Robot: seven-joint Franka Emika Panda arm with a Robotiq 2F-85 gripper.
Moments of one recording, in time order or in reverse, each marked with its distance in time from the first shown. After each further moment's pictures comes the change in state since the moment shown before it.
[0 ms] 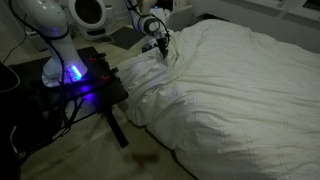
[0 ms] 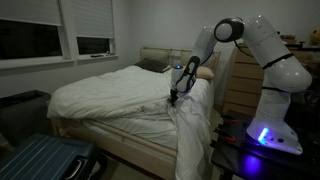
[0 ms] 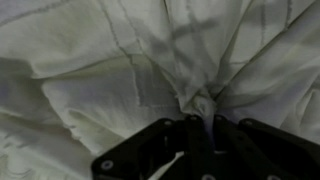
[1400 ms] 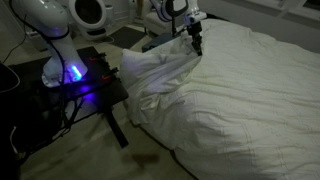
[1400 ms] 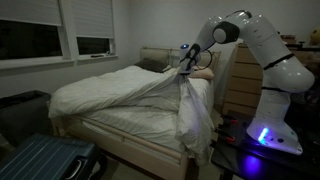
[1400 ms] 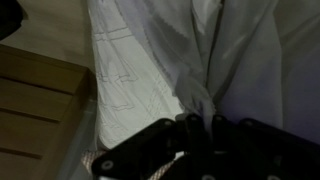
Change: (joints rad) arm 0.065 0.006 -0.478 0.263 0.049 -0.234 0.564
